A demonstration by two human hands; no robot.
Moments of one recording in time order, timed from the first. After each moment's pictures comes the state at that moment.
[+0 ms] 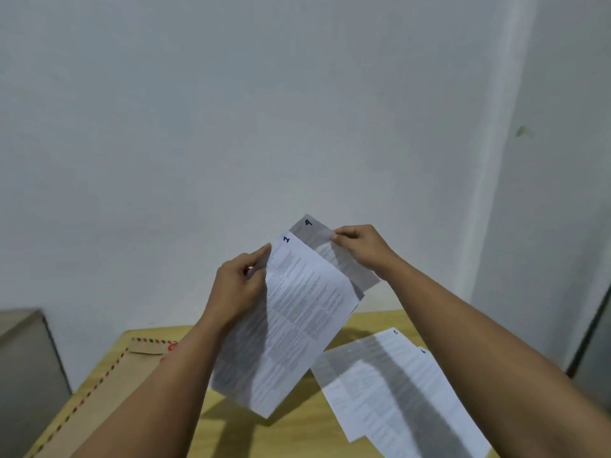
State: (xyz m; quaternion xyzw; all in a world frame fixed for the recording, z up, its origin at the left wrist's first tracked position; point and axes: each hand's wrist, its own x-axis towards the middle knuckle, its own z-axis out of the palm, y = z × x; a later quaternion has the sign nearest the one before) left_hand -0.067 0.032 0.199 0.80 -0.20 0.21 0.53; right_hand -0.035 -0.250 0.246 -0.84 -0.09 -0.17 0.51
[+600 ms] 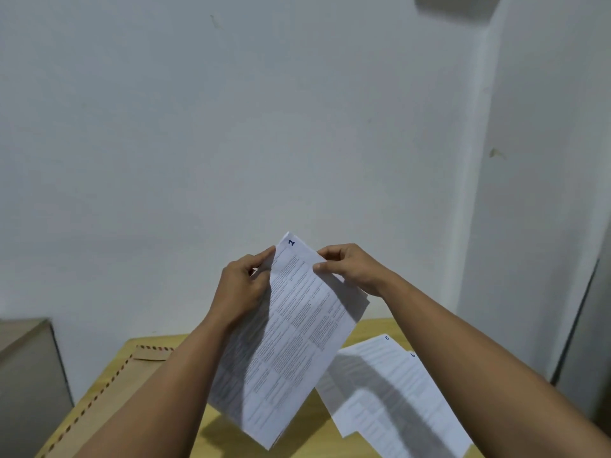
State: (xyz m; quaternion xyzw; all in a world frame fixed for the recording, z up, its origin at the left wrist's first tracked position) left_hand -0.102 0.025 0.226 0.80 -0.21 0.22 0.52; right_hand -0.098 -0.230 0.257 -0.82 -0.13 -0.04 0.56
